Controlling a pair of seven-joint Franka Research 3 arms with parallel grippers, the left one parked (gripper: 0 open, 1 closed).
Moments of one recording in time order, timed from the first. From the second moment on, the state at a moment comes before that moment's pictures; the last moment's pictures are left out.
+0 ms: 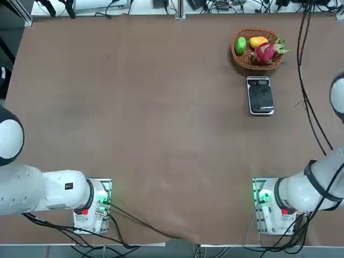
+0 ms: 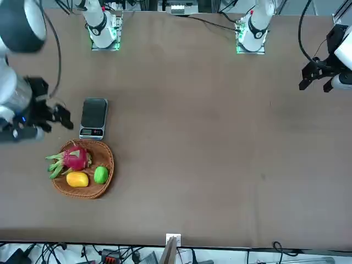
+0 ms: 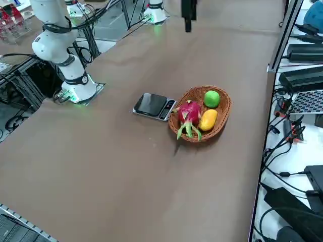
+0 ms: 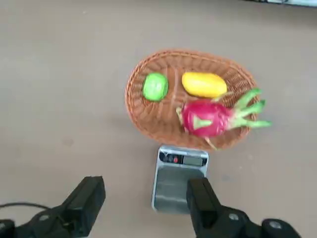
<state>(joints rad) 0.14 0.23 -0.01 -1.32 0.02 1.58 0.04</state>
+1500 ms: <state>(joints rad) 0.13 -0.21 -0.02 -1.84 0.01 1.72 -0.02</state>
